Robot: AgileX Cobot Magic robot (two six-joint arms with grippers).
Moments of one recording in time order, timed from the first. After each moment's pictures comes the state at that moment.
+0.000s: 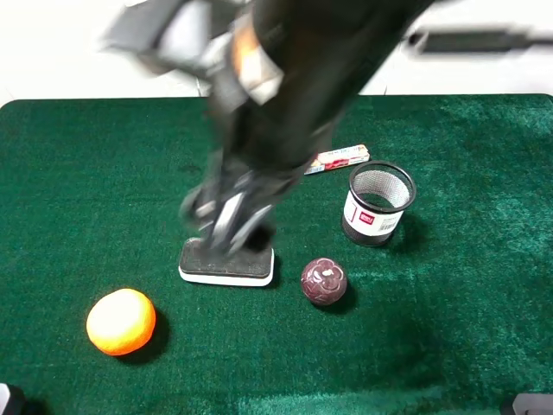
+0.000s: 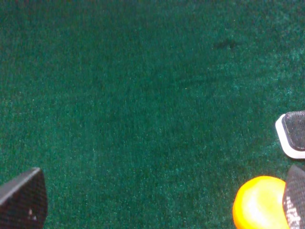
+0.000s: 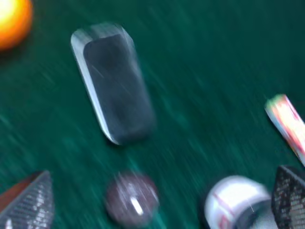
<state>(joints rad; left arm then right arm) -0.03 -0.01 -0.50 -0.05 1.06 0.09 1.21 1.55 -1.31 -0.32 1.11 0.13</state>
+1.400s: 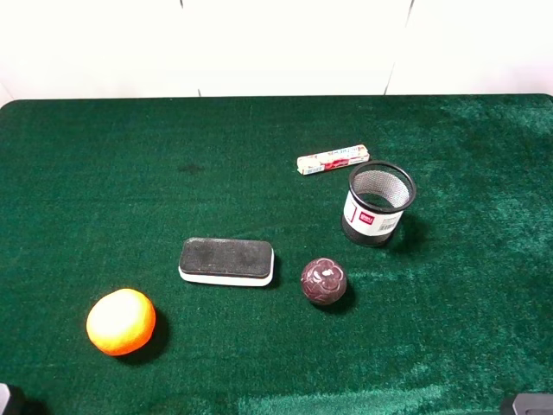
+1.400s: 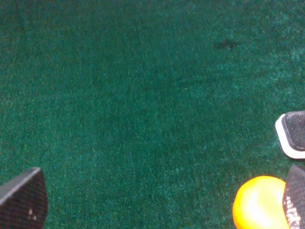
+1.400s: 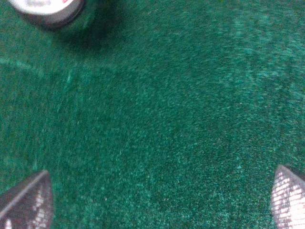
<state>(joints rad) -0.03 -0.01 -0.50 -0.05 1.06 0.09 0.50 0.45 -0.56 -0.24 1.23 0.27</state>
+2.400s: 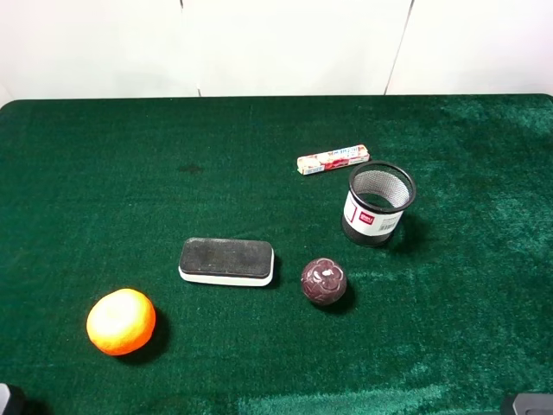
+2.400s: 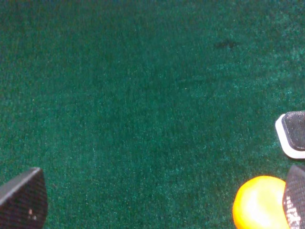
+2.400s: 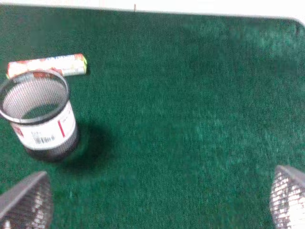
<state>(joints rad) -0.03 -0.01 -0.50 -0.05 1.06 0.09 0.18 0.00 -0.53 -0.09 1.11 0.08</state>
